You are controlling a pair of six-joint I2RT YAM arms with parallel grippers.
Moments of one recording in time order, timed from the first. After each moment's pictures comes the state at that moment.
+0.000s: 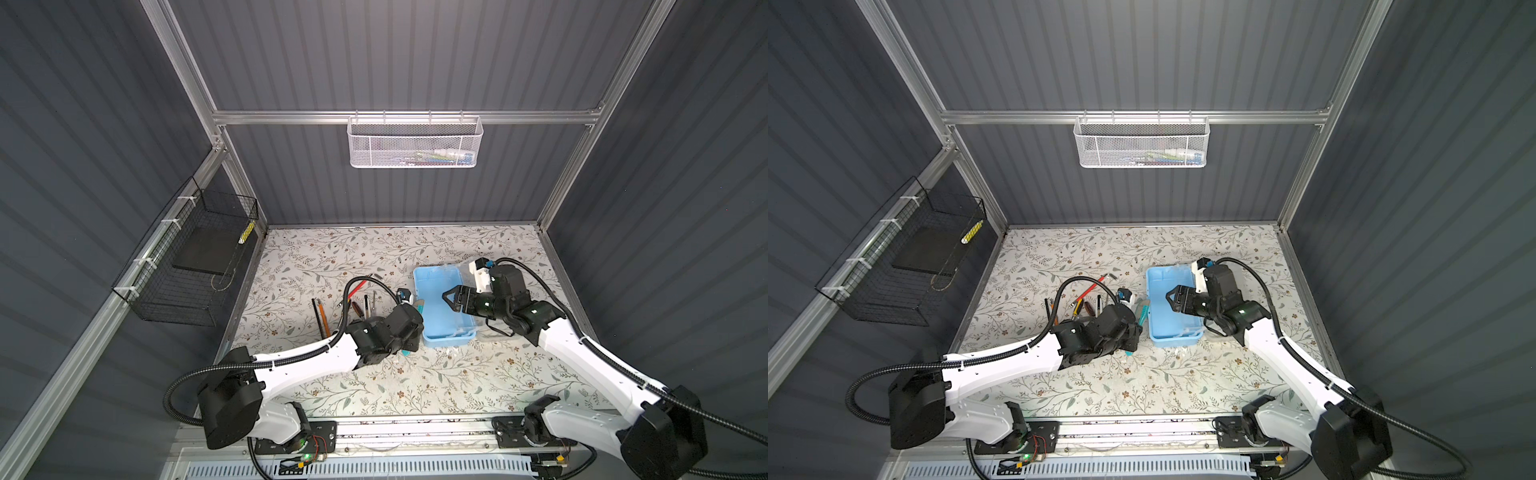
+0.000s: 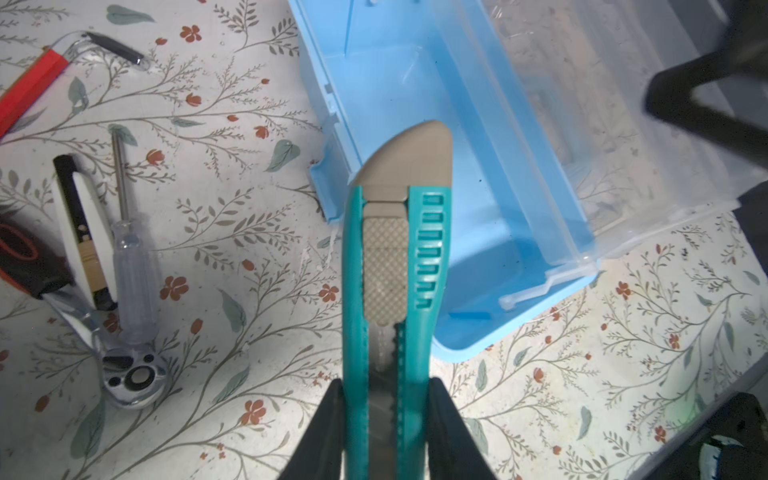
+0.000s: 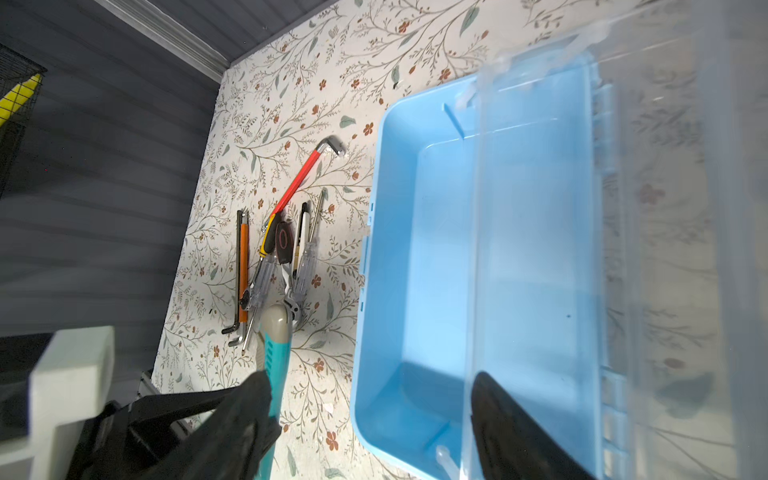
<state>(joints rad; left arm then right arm) -1.07 1.40 0.94 -0.35 -0.24 -0.66 0.46 1.17 0.83 -0.34 -0.27 0.59</state>
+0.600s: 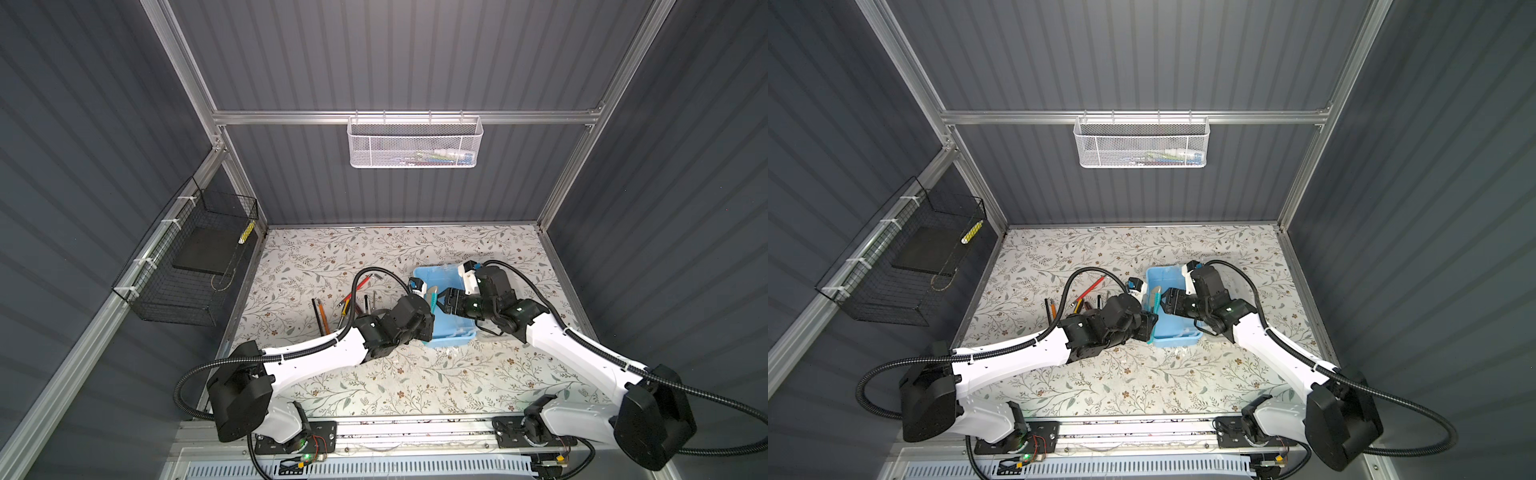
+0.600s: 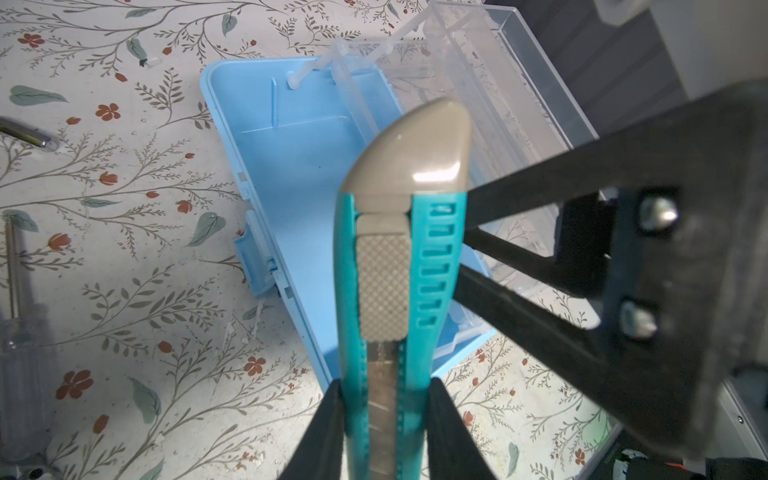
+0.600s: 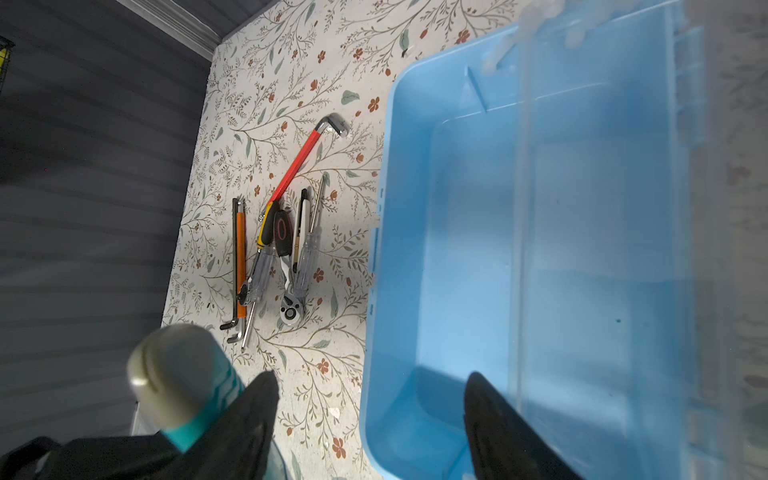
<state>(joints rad) -1.07 1.46 1.01 -0.22 -0.19 -0.63 0.51 1.23 0.83 -0.30 -0.24 0.63</state>
